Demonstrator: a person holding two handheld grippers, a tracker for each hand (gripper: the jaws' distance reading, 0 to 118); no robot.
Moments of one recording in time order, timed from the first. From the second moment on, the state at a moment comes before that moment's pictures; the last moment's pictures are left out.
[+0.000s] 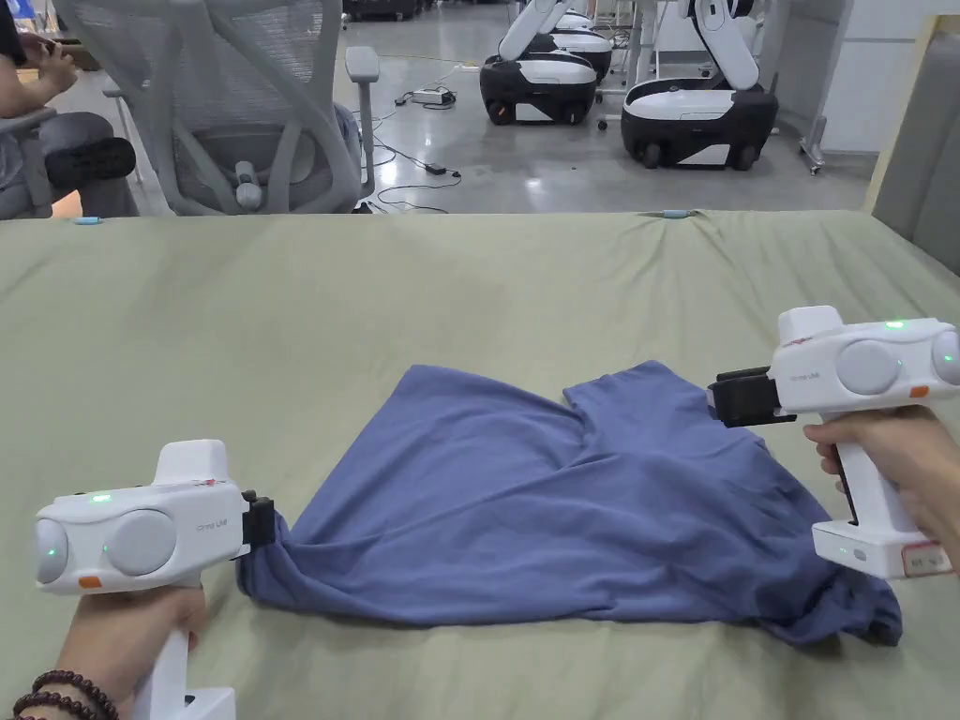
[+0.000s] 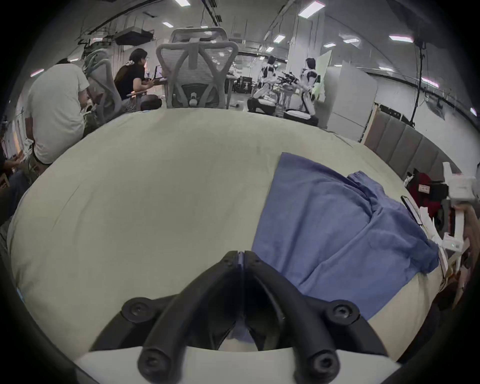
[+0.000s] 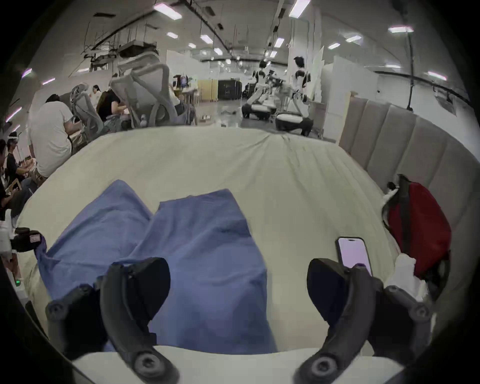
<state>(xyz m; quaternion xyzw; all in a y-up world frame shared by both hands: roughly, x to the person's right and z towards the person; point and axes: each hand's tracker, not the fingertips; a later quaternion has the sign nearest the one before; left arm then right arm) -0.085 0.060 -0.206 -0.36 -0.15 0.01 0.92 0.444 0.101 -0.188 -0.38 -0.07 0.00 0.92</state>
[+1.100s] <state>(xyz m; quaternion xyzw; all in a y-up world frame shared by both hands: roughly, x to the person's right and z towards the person) -0.062 0.190 -0.220 -0.23 -0.19 0.03 0.95 0.426 0.240 -0.137 -0.23 -0.07 0.04 0.97</state>
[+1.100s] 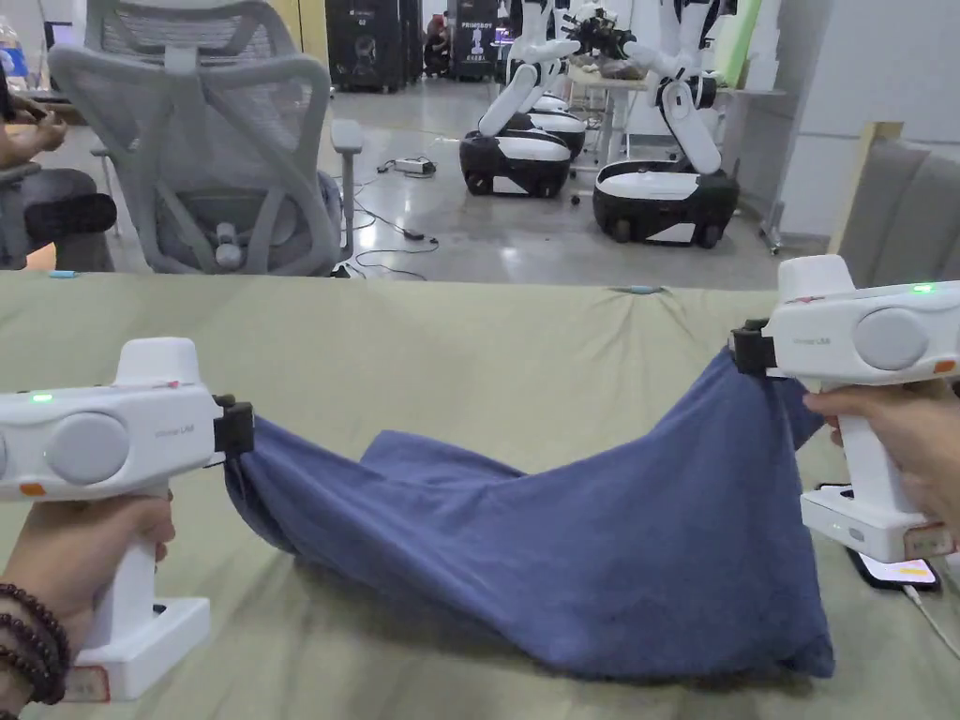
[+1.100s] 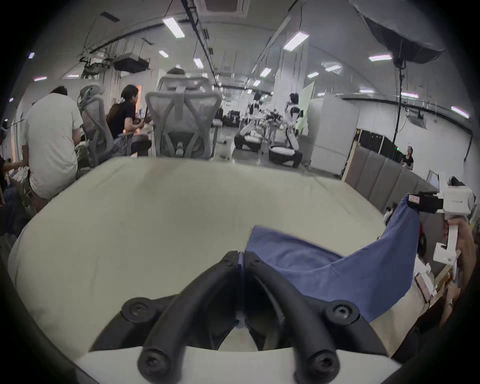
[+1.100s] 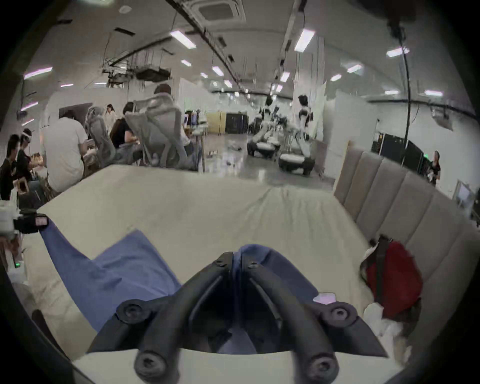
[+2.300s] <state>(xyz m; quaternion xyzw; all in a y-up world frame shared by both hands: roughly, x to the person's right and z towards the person) -0.014 0.390 -0.459 -0.10 -0.12 0.00 0.99 0.456 0.418 -0.344 -0.09 -0.17 0.05 0.98</state>
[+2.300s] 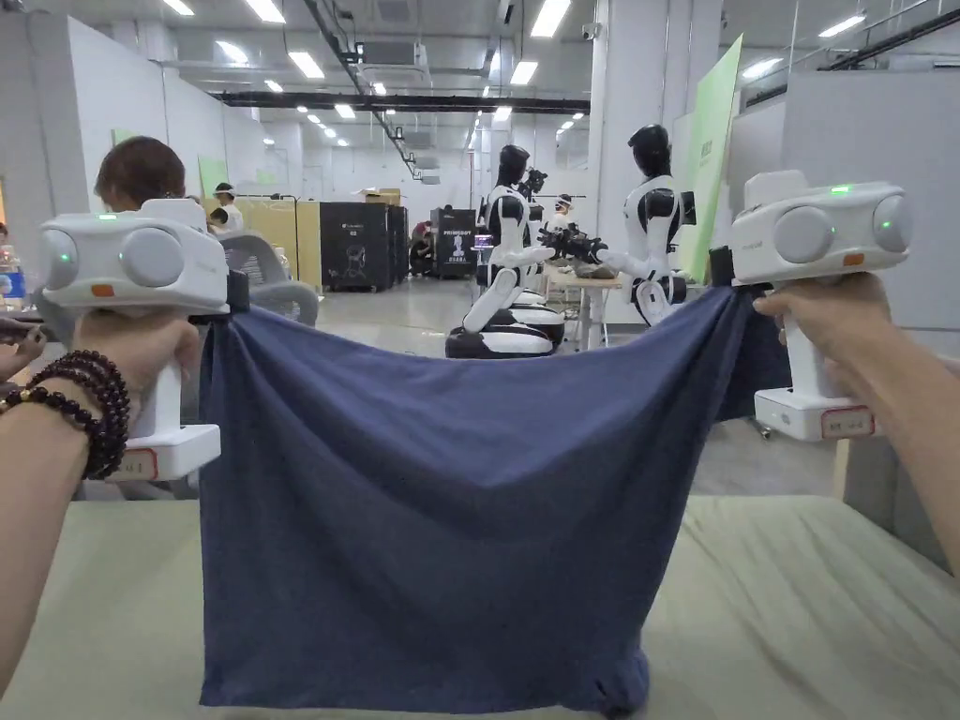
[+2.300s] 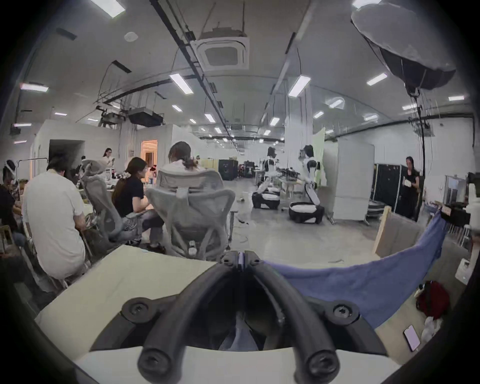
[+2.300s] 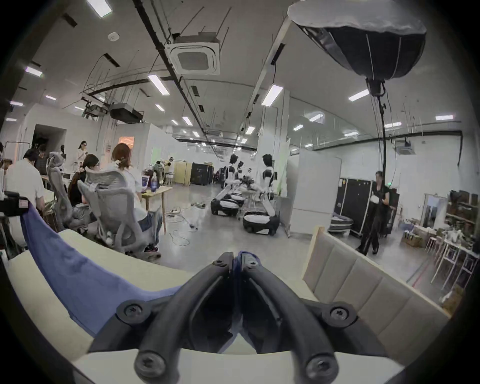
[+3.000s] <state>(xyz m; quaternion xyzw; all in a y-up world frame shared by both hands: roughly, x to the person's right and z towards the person) -0.065 0.274 -0.340 -0.14 -0.18 0.01 0.97 0.422 0.307 -0.209 -0.13 -0.12 0.06 0.98</state>
